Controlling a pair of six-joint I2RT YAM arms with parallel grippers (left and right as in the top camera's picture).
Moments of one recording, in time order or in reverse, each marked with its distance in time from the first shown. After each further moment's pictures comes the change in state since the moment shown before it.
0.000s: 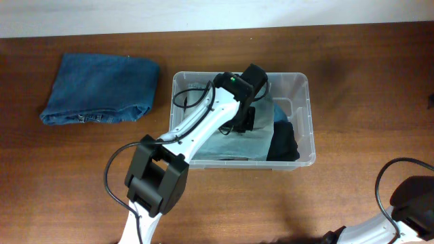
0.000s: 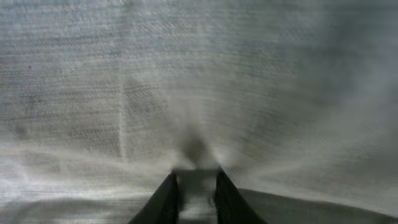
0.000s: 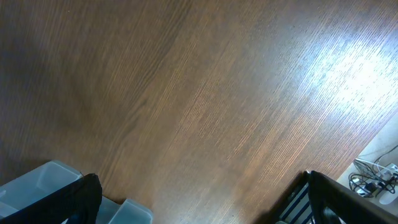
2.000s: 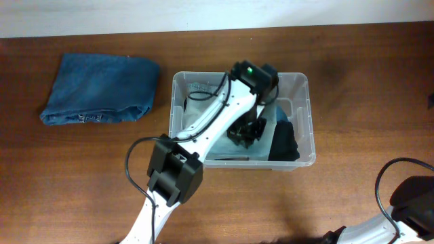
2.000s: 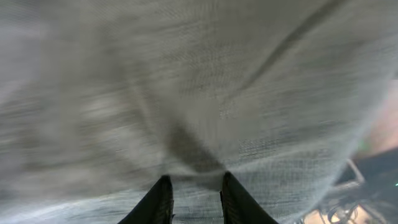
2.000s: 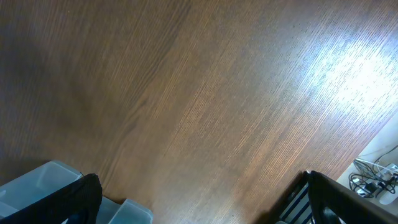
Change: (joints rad) left arm -0.045 0.191 0.345 -0.438 0.187 0.180; right arm 0.000 0.000 0.000 0.000 0.000 0.000
